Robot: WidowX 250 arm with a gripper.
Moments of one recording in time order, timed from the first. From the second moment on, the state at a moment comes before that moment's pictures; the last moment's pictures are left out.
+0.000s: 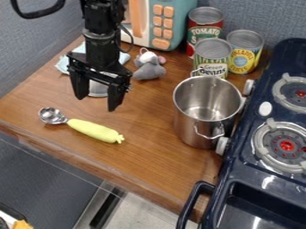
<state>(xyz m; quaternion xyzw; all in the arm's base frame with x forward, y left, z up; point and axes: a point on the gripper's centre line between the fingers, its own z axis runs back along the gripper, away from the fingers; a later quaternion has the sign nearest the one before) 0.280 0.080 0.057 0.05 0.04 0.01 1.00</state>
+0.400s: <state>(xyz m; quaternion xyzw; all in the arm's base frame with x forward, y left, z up) 0.287 0.077 0.056 0.04 0.02 -0.02 1.00</state>
